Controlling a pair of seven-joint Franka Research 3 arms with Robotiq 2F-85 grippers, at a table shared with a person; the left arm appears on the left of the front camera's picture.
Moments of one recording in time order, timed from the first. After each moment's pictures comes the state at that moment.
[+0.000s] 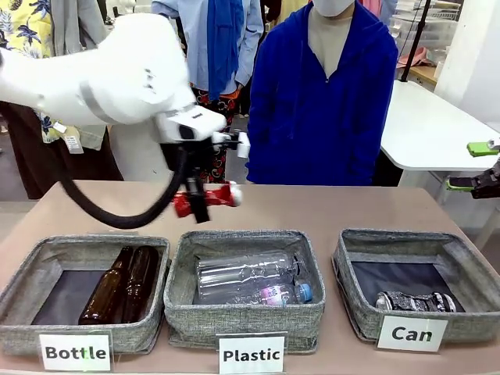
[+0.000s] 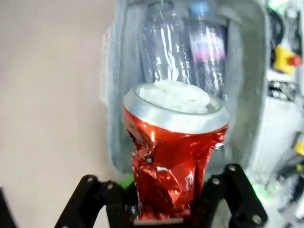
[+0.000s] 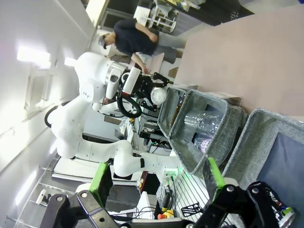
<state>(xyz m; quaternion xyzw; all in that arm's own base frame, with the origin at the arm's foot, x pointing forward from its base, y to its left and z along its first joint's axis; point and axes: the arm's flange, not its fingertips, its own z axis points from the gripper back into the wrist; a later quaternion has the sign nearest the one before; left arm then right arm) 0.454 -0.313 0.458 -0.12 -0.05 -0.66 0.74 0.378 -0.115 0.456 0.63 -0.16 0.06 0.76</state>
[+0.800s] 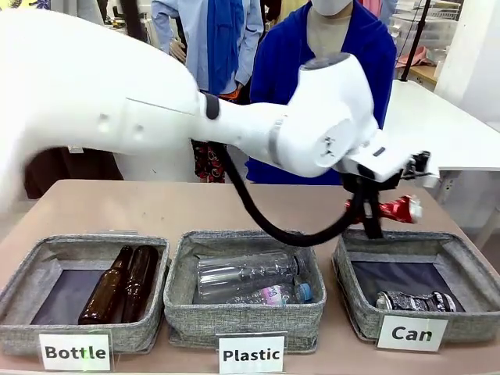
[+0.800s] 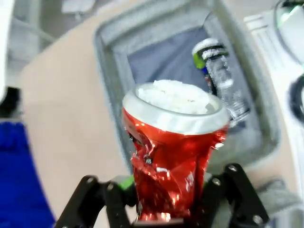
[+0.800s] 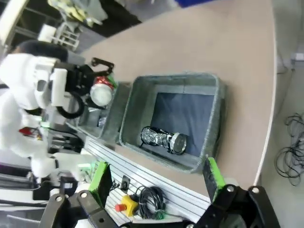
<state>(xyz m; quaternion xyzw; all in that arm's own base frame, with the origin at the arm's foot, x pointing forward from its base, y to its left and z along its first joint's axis) 0.429 -0.618 0.435 -0.12 -0.22 -0.79 0.55 0.254 -0.271 0.491 0.40 -0.25 0.02 0.88</state>
